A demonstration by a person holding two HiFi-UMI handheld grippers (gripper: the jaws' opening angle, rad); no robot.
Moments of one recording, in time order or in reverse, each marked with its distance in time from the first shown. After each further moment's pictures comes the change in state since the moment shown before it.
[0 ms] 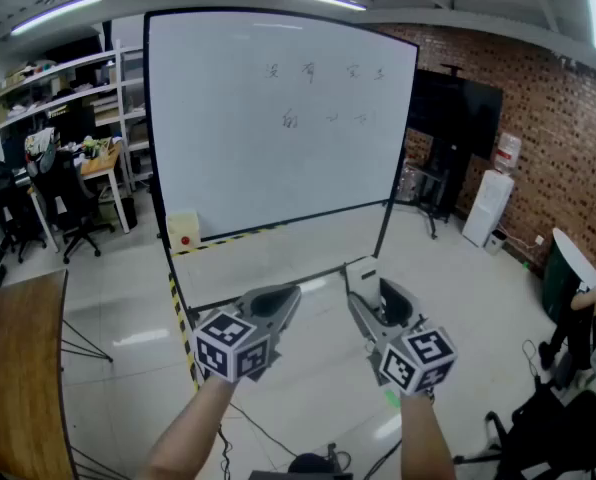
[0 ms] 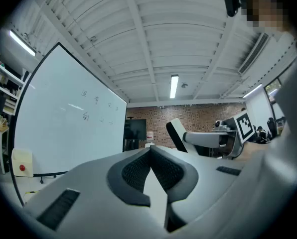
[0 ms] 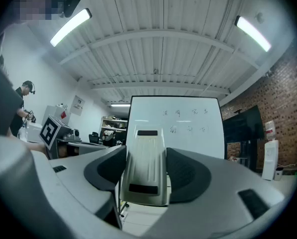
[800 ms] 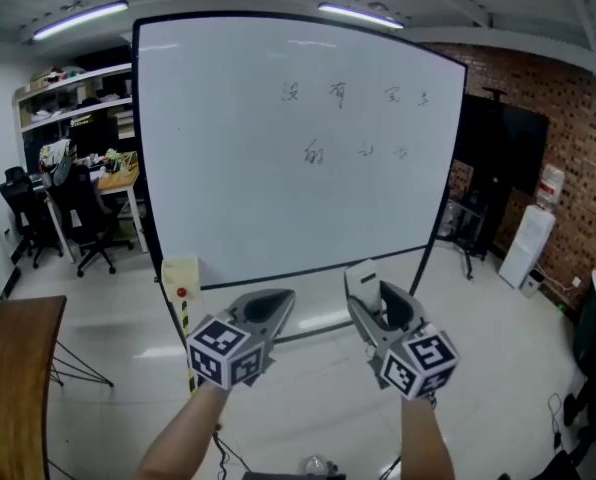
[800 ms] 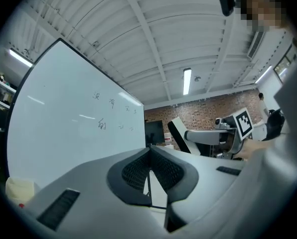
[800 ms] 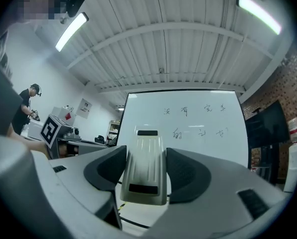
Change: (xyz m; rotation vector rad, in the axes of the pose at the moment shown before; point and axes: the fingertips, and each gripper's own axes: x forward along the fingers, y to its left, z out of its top) left arm 0.126 0.181 0.020 0.101 -0.027 0.154; right arm 0.204 -0.116 0.000 -0.024 -0.067 0.130
